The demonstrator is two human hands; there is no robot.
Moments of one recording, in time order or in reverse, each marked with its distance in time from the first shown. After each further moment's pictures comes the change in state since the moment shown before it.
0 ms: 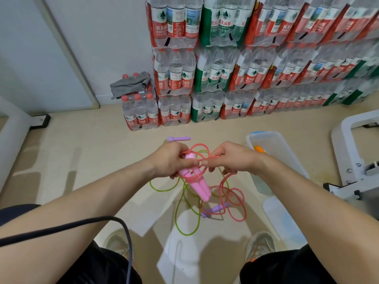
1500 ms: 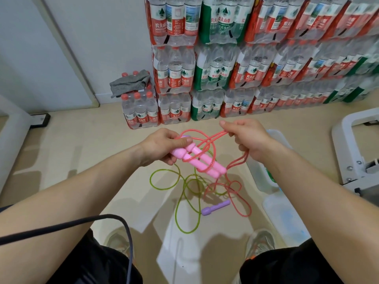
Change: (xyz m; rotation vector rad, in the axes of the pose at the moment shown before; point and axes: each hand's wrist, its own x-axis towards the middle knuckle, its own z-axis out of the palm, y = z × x) left_hand 0.006 -0.001 -0.025 -0.515 0.002 -0.141; right_hand 0.015 0.009 -0.027 0.412 0.575 0.005
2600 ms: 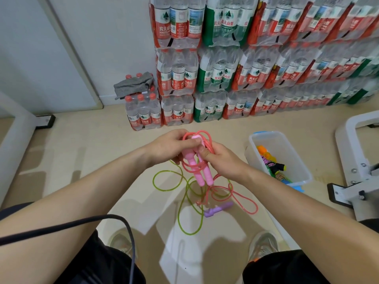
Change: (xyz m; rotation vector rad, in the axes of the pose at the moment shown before) left_hand -0.012 0.015 0.009 0.135 -0.001 0.097; right_hand -0.033 0.025 0.057 -0.077 -0.393 -0.219
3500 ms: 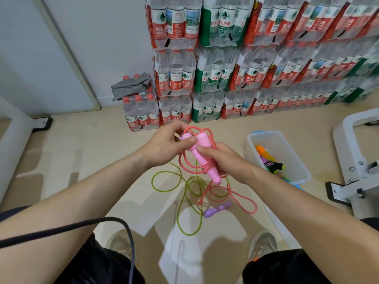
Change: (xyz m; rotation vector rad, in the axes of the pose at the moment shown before) left_hand 0.000 -0.005 -0.003 0.097 0.185 0.216; right_hand -0.006 -0.013 -0.008 0.132 -0.003 0.160
